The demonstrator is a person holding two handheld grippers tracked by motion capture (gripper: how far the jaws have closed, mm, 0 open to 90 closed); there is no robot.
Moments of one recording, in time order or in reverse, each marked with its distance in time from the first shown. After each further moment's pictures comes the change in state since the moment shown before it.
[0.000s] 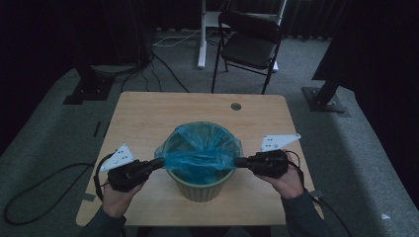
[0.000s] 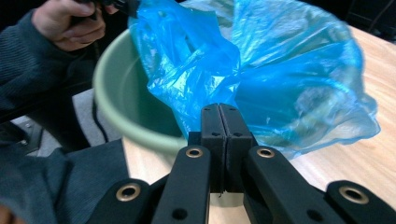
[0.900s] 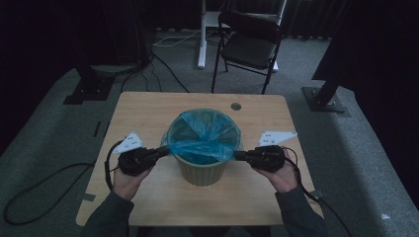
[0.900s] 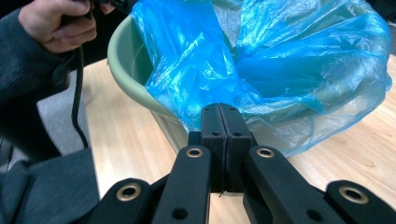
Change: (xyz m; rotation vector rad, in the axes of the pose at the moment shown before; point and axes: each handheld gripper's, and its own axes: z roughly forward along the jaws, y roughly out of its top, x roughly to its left) left arm 0.033 0.012 0.041 -0.001 0.022 -0.038; right arm -0.025 -0.004 0.015 -0.030 -0.090 0.035
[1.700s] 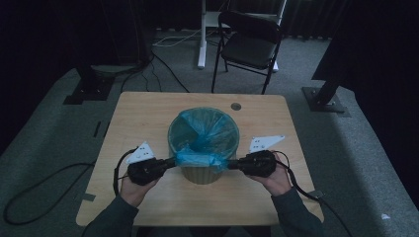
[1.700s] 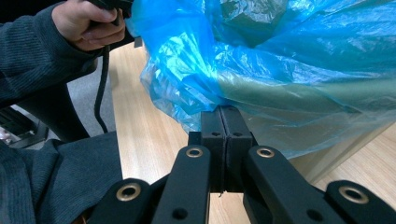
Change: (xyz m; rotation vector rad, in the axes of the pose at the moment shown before) left arm -0.018 -0.023 0.014 0.071 -0.065 0.062; right arm 0.009 -0.010 0.021 0.066 0.126 -0.021
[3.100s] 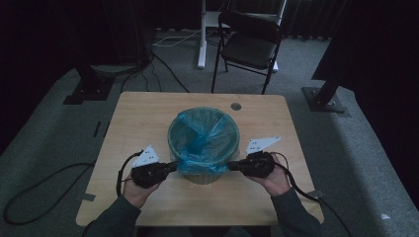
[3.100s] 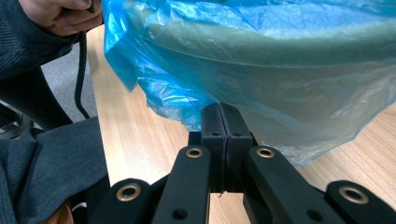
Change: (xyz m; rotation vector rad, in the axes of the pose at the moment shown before) left arm -0.002 -0.011 0.011 0.050 0.009 0.016; right arm -0.006 -0.010 0.008 0.080 -0.058 0.027
